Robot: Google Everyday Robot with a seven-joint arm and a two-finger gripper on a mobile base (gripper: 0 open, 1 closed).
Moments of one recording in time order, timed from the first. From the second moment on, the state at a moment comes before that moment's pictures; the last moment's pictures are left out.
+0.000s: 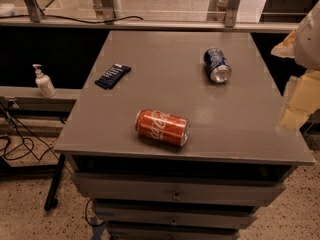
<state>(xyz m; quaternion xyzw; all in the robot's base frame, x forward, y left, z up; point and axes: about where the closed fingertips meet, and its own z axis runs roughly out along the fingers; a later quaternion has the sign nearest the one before) 0.438 -0.216 0.977 -0.60 0.78 -0.04 0.16</state>
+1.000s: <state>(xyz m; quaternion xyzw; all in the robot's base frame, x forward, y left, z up) 0.466 -0.210 0.966 -0.56 0.81 -0.03 0.17</state>
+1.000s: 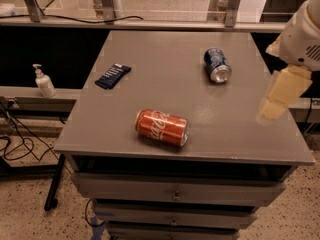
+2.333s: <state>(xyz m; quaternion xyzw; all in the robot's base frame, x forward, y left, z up) 0.534 -0.193 0.941 -0.41 0.89 -0.04 0.19</state>
